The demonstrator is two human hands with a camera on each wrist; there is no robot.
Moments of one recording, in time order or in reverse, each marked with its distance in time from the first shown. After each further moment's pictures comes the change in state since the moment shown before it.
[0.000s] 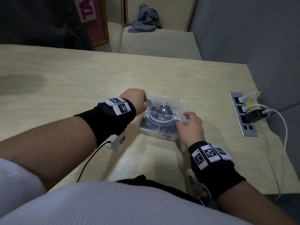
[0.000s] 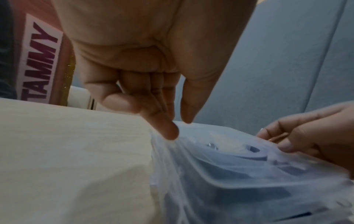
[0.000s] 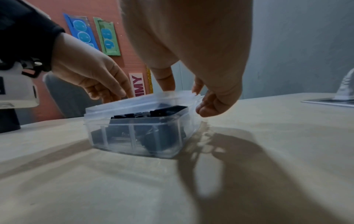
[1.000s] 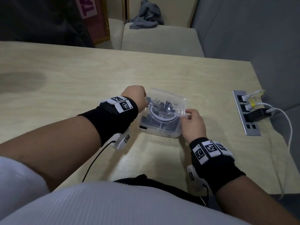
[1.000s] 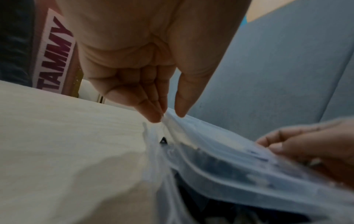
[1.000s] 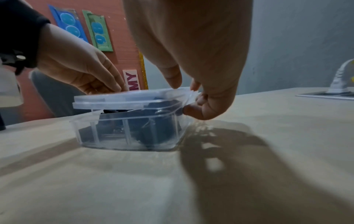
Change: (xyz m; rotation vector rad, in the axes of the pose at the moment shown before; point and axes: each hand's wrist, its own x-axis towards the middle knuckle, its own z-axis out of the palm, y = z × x) left_hand 0.012 -0.003 0.008 -0.045 0.061 -0.072; right_hand 0.013 0.004 0.006 0.078 0.055 0.013
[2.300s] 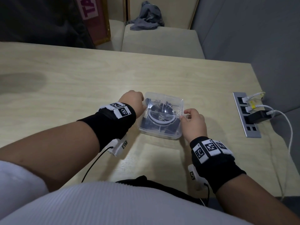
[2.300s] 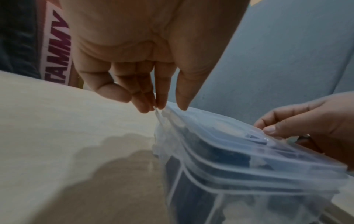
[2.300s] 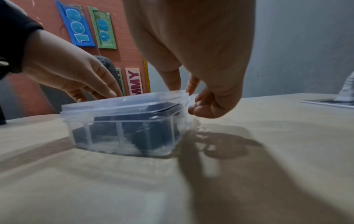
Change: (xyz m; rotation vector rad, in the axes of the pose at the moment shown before) left_hand 0.001 -0.015 0.014 0.037 -0.014 -0.014; right_hand 0.007 -0.002 -0.001 -0.069 0.015 -0.057
